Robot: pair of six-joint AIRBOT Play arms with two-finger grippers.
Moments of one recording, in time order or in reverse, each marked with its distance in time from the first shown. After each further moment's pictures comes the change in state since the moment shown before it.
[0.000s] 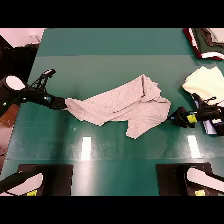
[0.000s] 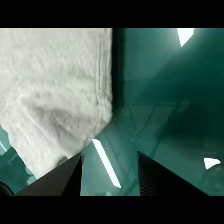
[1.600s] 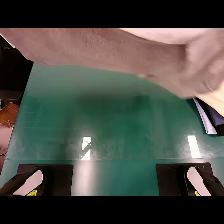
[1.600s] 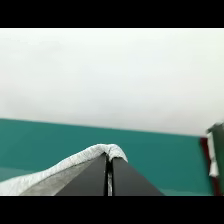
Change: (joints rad) left arm 0.265 0.211 1.197 -0.596 -0.093 -0.129; right arm -0.132 0.470 1.146 0.087 -0.057 -0.028
